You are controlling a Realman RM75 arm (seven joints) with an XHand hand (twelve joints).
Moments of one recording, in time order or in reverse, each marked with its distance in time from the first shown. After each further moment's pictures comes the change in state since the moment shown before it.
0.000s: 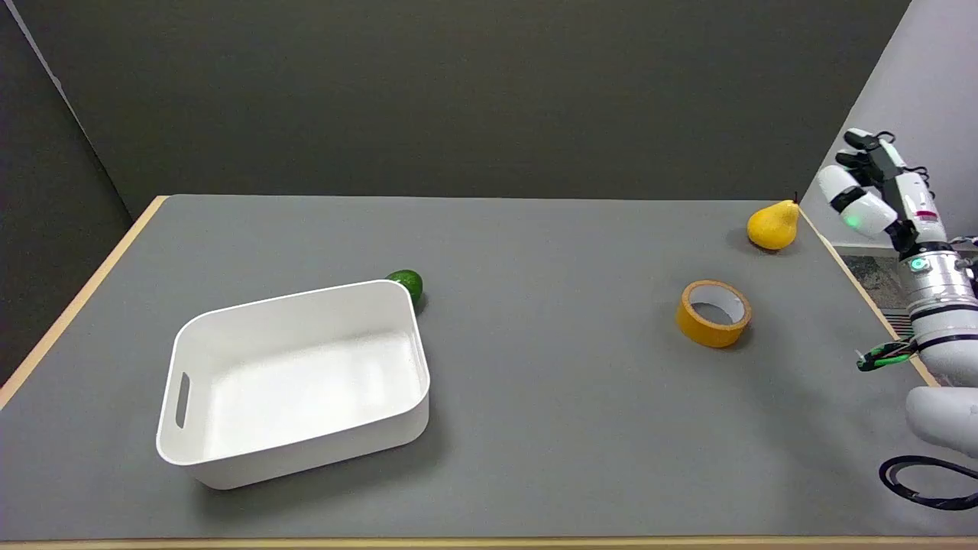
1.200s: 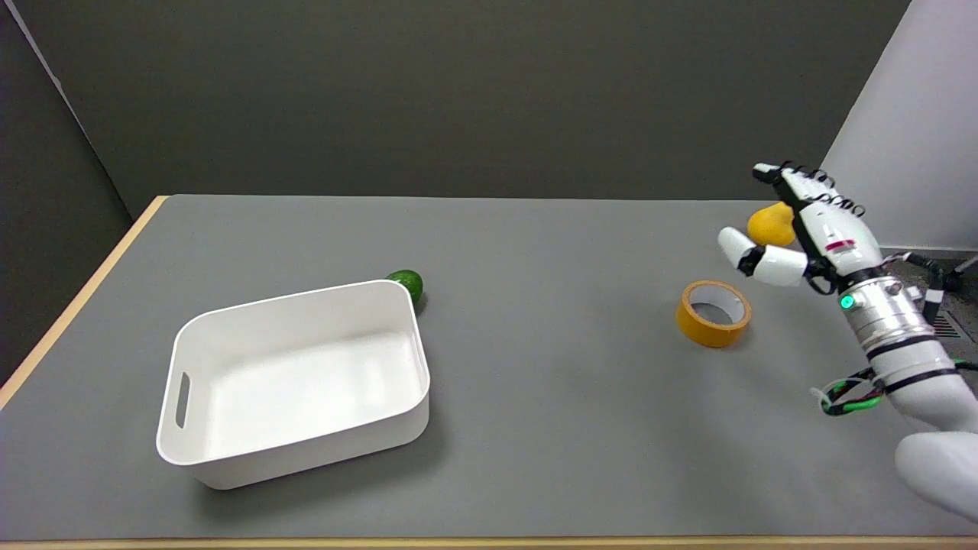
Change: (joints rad) arm -0.564 -0.084 0.284 0.922 0.179 -0.363 -0.826
